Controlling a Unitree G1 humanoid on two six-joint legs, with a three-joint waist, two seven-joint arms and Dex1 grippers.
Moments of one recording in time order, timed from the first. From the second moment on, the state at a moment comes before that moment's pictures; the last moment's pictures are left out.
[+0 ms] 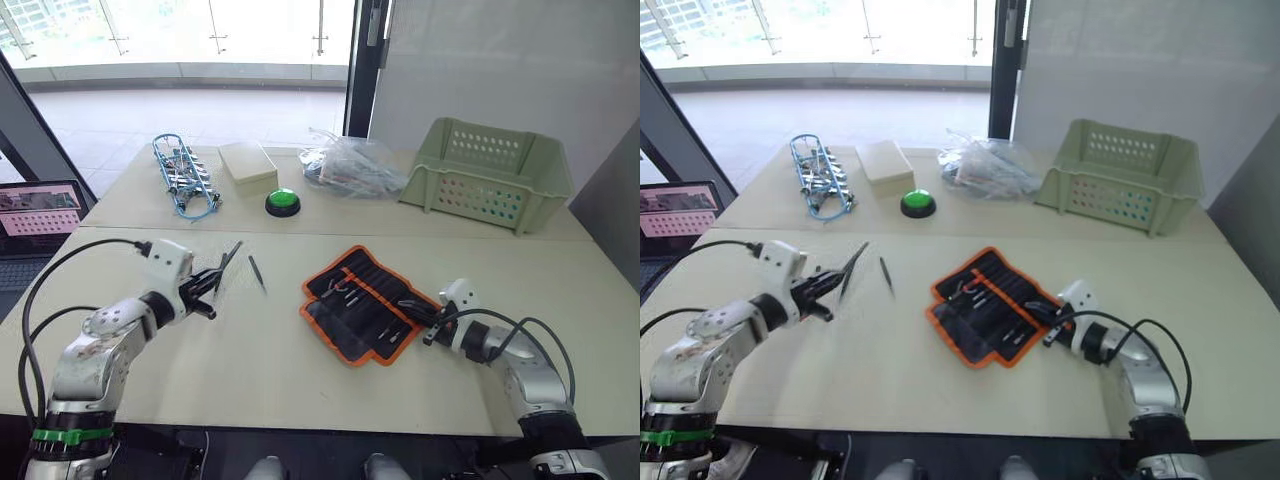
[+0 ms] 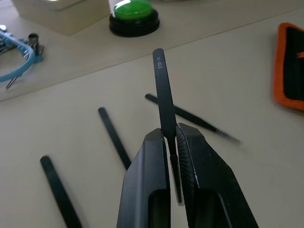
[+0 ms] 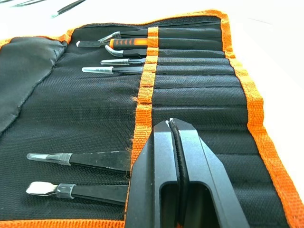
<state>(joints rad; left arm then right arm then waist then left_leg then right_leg) -0.34 0.63 0.16 -0.20 -0.41 0.66 -0.55 -0.28 -0.48 -0.05 0.26 0.28 0.10 0.90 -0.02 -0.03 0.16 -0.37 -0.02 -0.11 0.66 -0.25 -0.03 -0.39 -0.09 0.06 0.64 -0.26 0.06</state>
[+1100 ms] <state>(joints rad) -0.76 0.42 -0.35 -0.17 -0.44 1.21 -0.60 -0.19 -0.44 -0.05 0.12 0.30 0.14 0.80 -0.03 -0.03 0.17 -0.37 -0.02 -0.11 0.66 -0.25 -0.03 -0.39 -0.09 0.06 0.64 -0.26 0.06</state>
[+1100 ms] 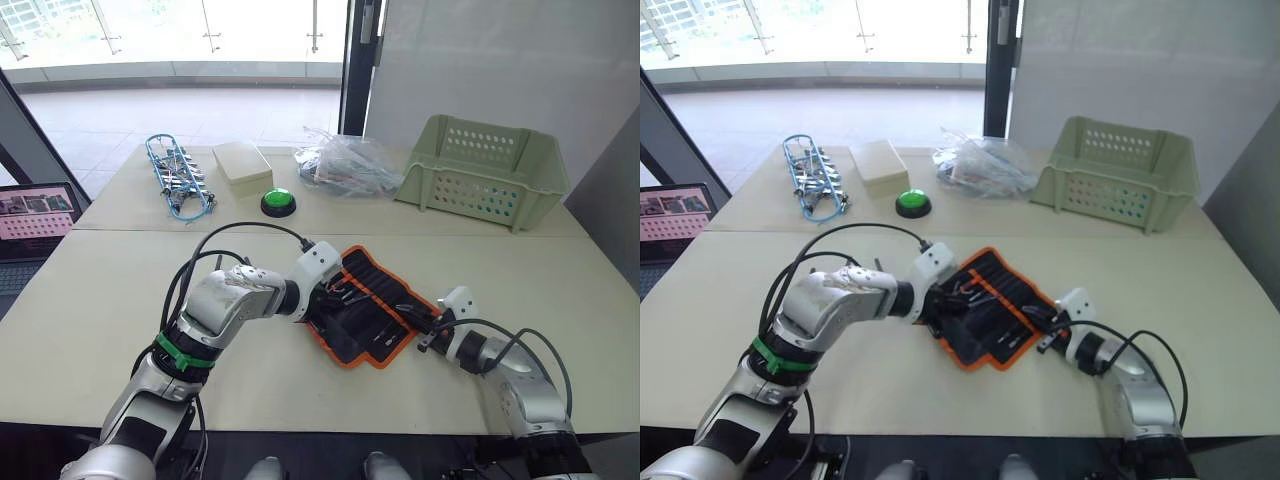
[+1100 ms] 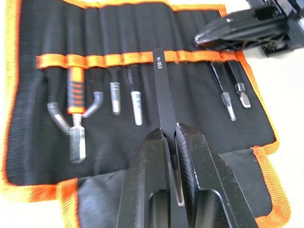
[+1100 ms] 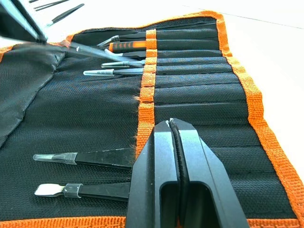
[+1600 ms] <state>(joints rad) -0.74 0.42 -0.36 -0.17 -0.41 1.20 -0.59 -0.19 -0.44 -0.05 0.16 0.30 0.09 0.82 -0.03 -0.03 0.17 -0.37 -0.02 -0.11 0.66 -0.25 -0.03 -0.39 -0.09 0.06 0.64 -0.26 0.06</state>
